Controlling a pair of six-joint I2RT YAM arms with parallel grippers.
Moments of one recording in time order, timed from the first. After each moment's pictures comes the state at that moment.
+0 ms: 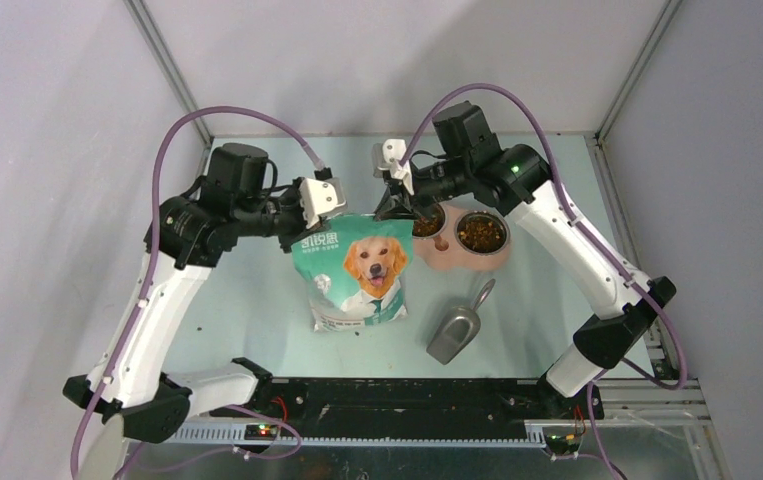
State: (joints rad) left arm -0.49 1.17 1.64 -1.16 0.48 0.72; right arm 0.72 1.62 1.91 -0.91 -0.83 -0.68
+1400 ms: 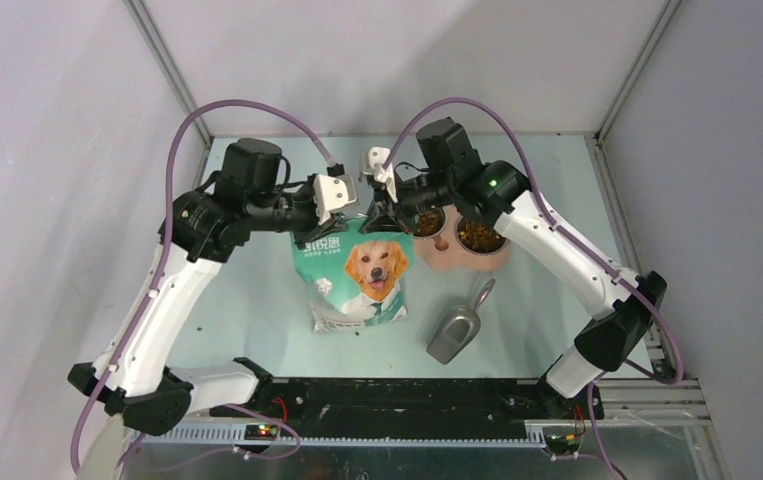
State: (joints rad) left arm -0.53 1.20 1.63 -1.08 0.53 0.68; right arm 0.76 1.61 1.75 -0.69 -0.82 -0.50
